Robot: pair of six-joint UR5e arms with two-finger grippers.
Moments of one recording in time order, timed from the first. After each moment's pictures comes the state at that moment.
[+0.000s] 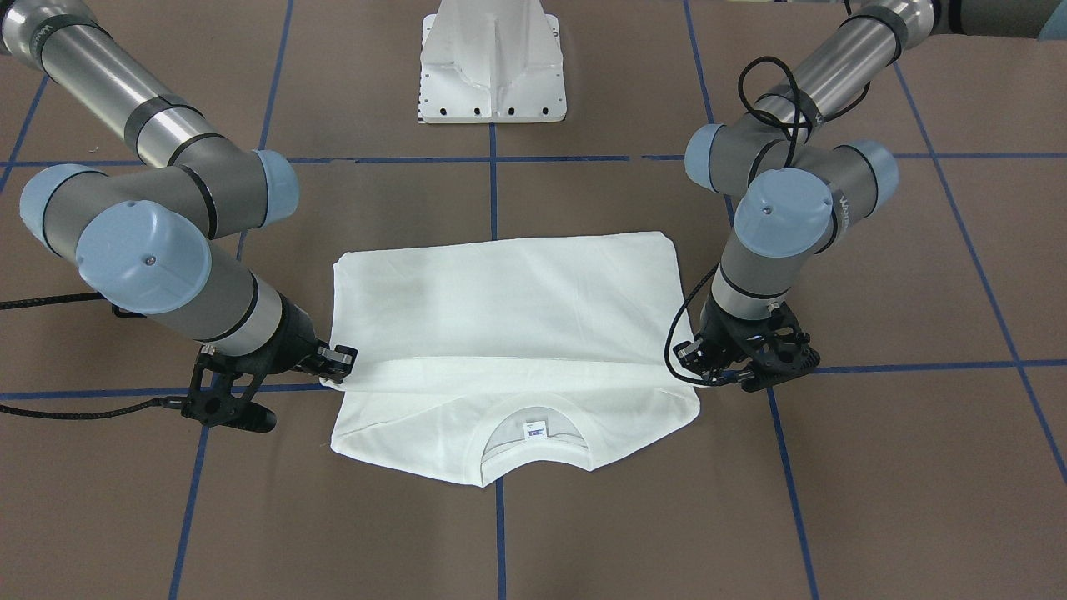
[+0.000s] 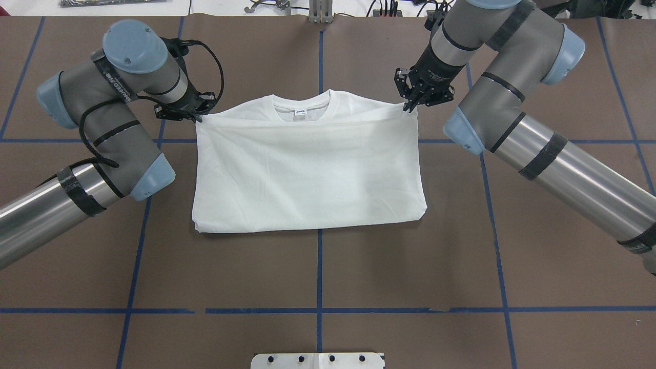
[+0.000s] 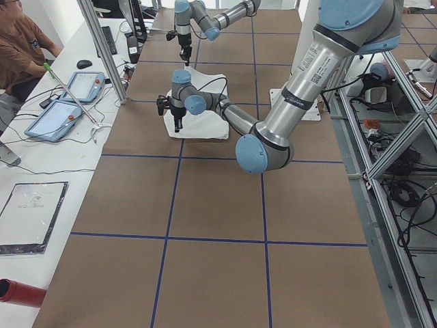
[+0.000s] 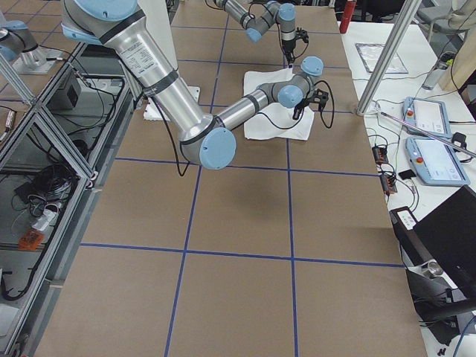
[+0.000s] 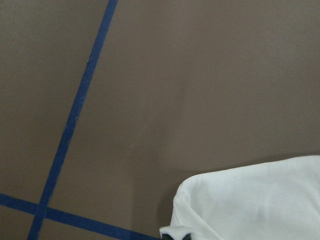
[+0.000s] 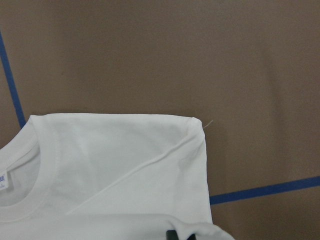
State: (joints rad) left arm -0.82 -2.18 -1.42 -1.81 -1.91 -1.24; right arm 0.90 -0.86 1.34 -1.32 2.28 1.22
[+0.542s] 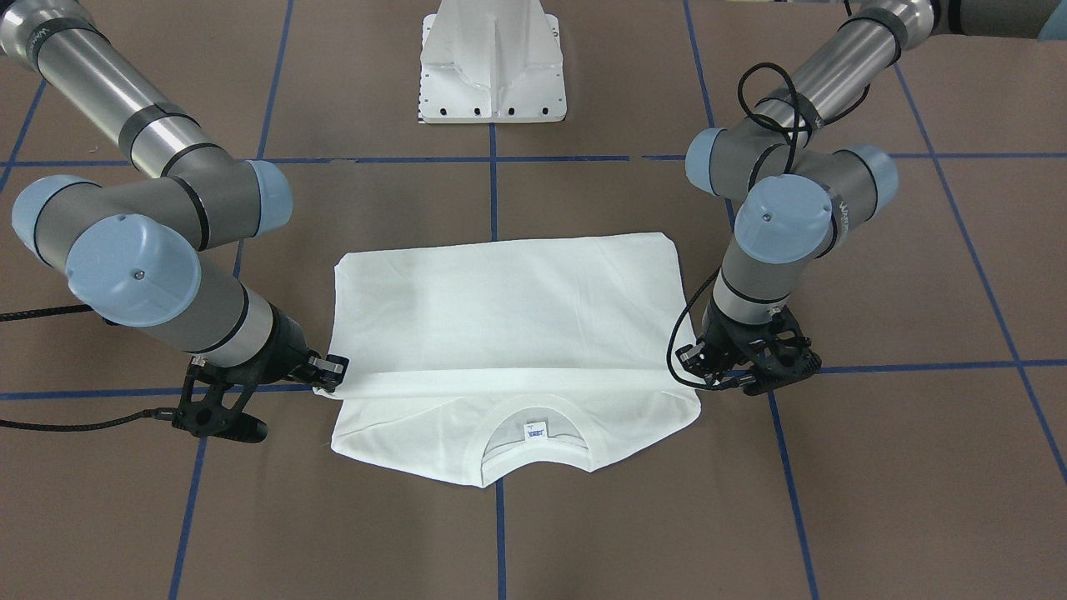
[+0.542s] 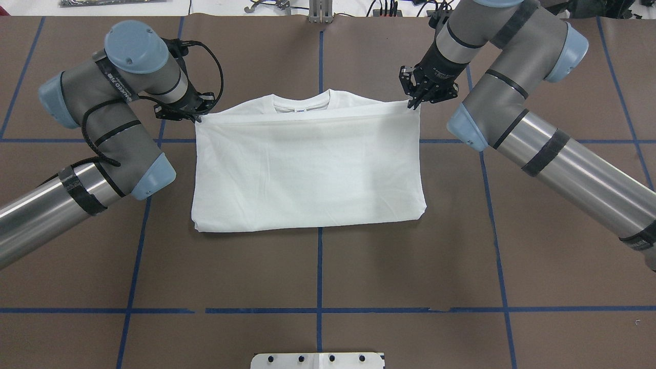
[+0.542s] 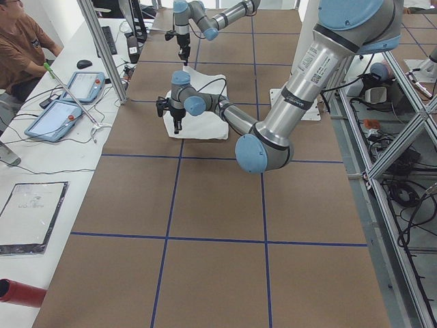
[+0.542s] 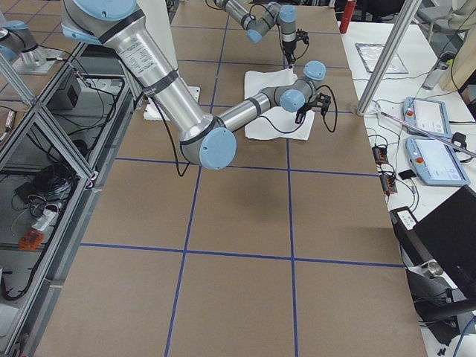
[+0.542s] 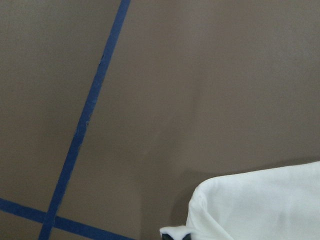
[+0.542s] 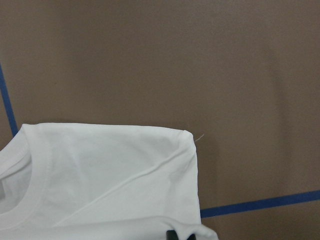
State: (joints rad) left arm -0.82 -2.19 -1.42 -1.81 -1.91 -1.24; right arm 0.92 -0.86 1.33 -1.31 2.28 1.19
